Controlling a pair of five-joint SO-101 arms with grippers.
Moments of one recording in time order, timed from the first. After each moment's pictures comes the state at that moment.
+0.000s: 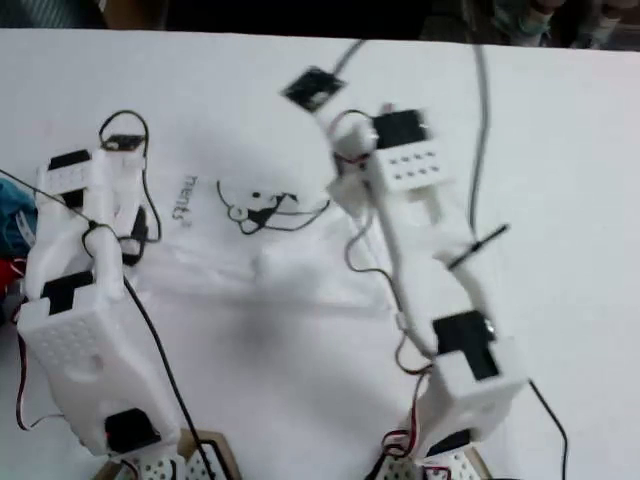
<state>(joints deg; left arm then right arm) -25.8 29.7 -3.9 77.8 -19.2 -17.8 10.9 -12.7 86.8 31.6</state>
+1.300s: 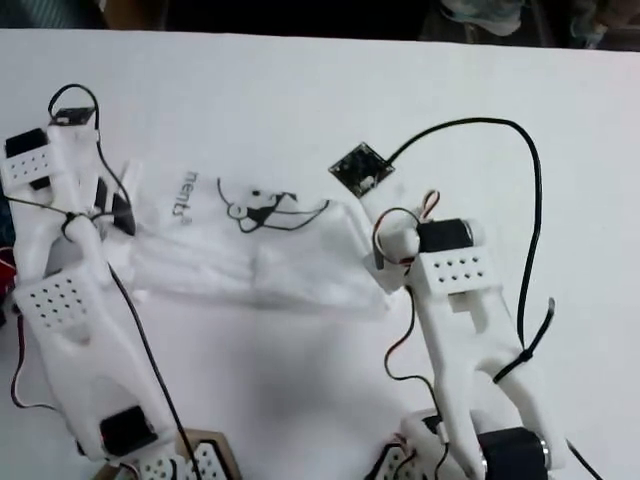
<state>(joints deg) -31.8 54.2 -43.3 90.1 -18.7 -14.0 -23.0 37.7 65.3 31.7</state>
